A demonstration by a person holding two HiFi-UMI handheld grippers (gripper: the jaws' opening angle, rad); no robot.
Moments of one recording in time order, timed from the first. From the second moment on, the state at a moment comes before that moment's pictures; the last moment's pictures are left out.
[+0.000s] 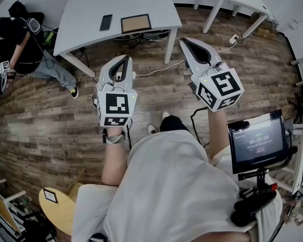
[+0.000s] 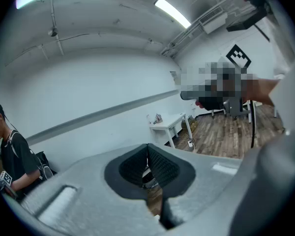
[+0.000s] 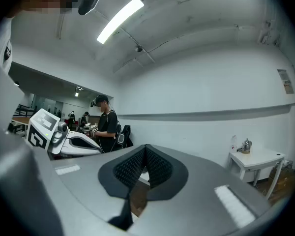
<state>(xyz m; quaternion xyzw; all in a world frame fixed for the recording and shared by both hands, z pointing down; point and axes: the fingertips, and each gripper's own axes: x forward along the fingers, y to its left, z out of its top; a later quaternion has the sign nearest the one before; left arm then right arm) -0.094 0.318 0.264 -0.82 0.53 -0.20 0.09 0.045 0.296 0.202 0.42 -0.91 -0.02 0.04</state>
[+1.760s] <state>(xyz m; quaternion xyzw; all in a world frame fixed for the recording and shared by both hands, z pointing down) -0.041 0.028 0.324 -0.82 0.50 -0.28 0.04 0.068 0.005 0.293 0.39 -0.91 0.11 0.07</state>
